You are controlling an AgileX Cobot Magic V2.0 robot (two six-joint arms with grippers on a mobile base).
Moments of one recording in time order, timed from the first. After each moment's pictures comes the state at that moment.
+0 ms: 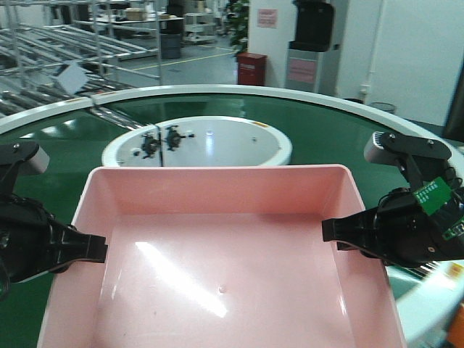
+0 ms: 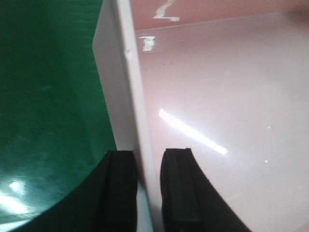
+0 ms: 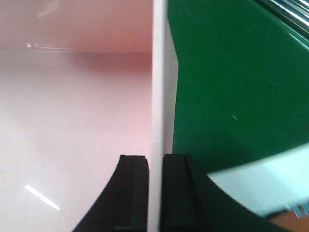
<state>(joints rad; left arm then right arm) -0.29 1.25 -1.18 -0.35 0.79 0.09 0.27 1.31 -1.22 0.10 0.74 0.15</state>
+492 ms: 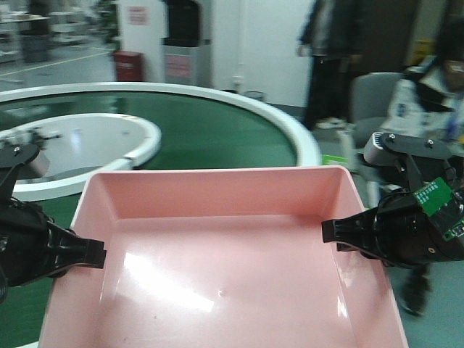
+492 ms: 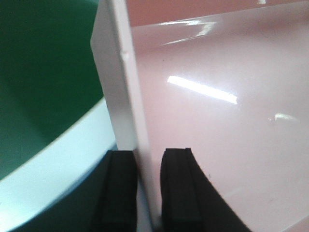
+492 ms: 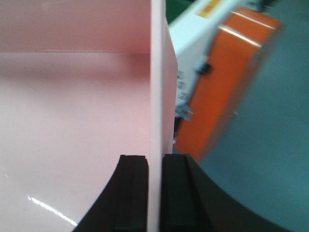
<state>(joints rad) -0.29 1.25 -1.18 -0.34 0.82 0.09 0.27 1.31 -1.22 0.10 0.74 0.15</state>
